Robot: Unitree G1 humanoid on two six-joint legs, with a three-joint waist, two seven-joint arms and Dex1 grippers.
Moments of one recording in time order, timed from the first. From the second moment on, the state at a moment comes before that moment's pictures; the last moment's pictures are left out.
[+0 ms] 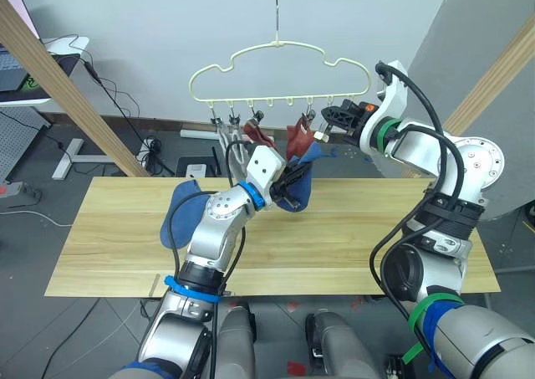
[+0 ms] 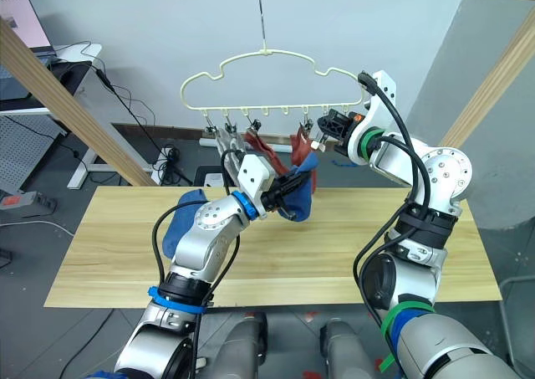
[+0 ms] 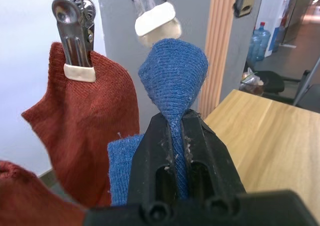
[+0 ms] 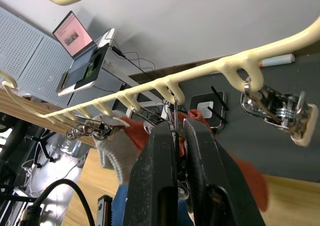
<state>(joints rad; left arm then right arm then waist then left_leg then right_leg) -0.59 0.12 -0.12 0.19 -0.22 0.17 -0.64 -1.02 -0.05 -0.54 -0.05 0.69 1.42 -0.04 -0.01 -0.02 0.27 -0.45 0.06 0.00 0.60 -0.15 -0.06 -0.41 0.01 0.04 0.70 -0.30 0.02</state>
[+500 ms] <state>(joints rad) -0.65 0.08 -0.11 0.25 -0.22 0.13 -0.64 -1.02 -0.04 -0.53 -0.07 0.69 1.42 -0.04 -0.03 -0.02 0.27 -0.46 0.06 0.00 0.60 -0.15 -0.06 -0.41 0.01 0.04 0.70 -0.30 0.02</state>
